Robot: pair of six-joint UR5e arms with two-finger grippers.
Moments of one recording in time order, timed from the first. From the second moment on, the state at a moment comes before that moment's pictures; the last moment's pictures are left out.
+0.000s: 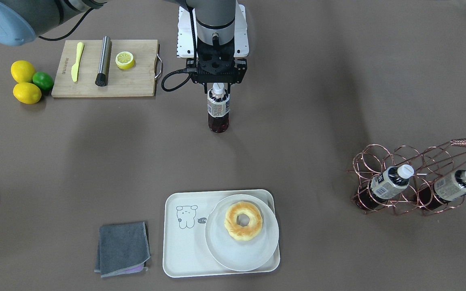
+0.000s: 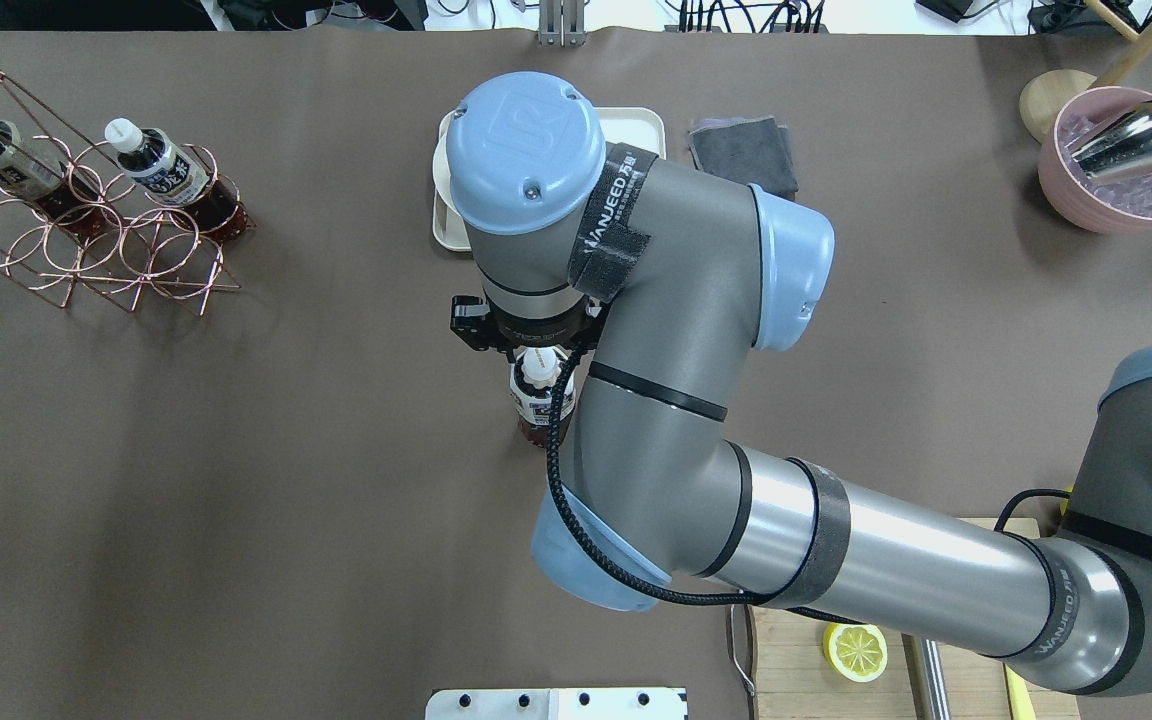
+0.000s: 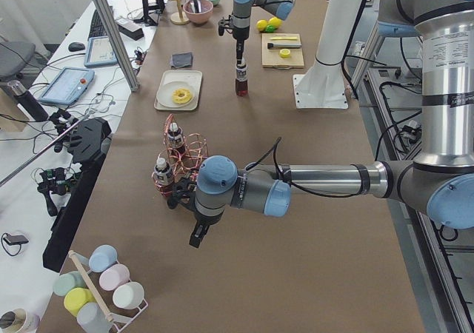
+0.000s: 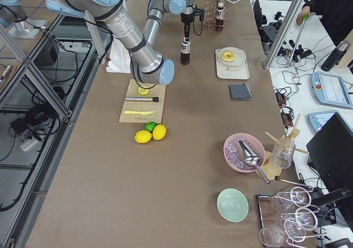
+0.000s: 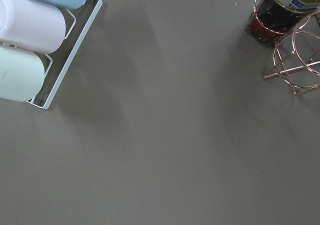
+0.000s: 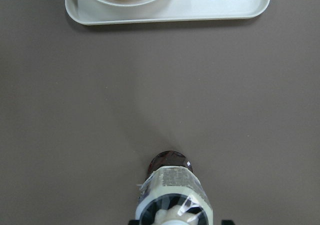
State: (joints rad) left arm -1.63 -1.46 -1.66 -1.83 -2.35 0.21; right arm 0.51 -0.61 1.72 -1.95 1.87 1.23
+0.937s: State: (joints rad) left arm -1.63 -1.46 -1.66 -1.83 -2.35 0.21; right arm 0.51 -0.61 1.72 -1.96 1.87 1.23
